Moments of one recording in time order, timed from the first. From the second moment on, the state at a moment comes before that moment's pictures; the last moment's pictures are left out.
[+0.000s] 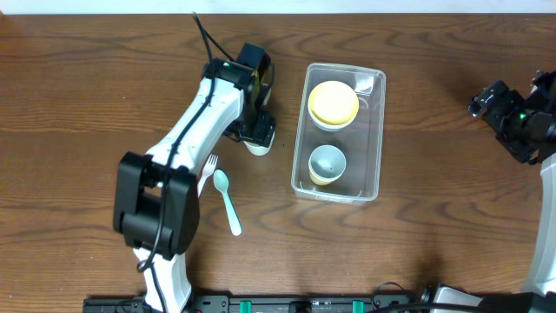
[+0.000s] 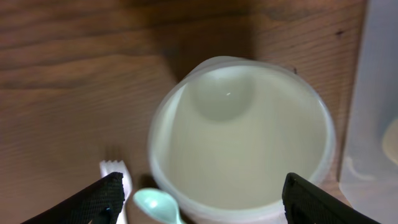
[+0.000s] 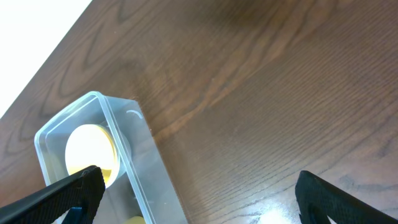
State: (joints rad) left arm -0.37 2.02 1.64 -1.14 0.03 -0.07; right arm -0.37 1.42 1.39 -0.99 -0.23 0.45
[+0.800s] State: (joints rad) left arm -0.58 1.65 1.72 -1.19 0.10 -0.06; right arm -0.37 1.42 1.39 -0.99 -0.23 0.45
